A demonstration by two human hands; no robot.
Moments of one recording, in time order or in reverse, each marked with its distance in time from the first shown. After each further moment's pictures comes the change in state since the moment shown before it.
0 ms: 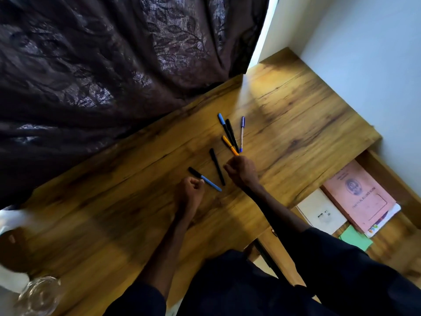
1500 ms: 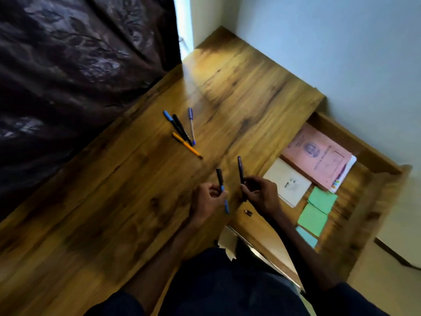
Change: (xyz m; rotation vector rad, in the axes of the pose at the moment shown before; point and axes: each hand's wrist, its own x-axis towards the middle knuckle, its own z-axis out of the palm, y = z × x) left_hand -0.093 0.047 0.094 0.010 -0.534 0.299; right_hand -0.142 0.138 -0.071 0.292 0.222 0.129
